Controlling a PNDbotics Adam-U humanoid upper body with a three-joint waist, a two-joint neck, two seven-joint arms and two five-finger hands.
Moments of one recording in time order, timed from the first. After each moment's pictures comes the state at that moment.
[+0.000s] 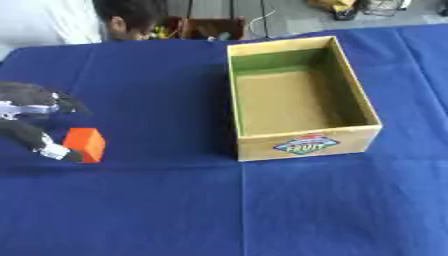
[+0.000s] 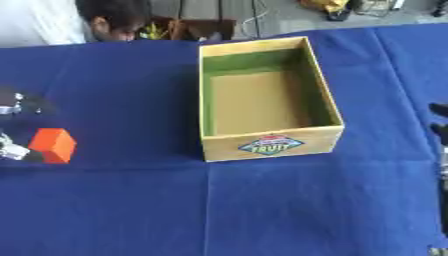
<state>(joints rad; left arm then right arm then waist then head) -0.57 0.96 -0.25 -1.42 -0.67 -0.31 -0.80 -0.09 -0.15 -0.04 -1.99 0.35 -0.17 -0.27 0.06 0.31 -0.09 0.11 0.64</state>
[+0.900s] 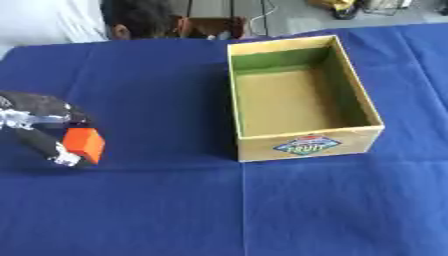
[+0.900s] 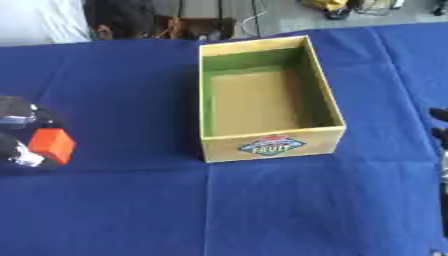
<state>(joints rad) -0.60 0.91 -0.26 -1.35 -0.76 -0.32 -0.79 -0.09 -0.14 -0.04 -1.99 0.36 -0.17 -0.25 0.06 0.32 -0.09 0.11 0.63</state>
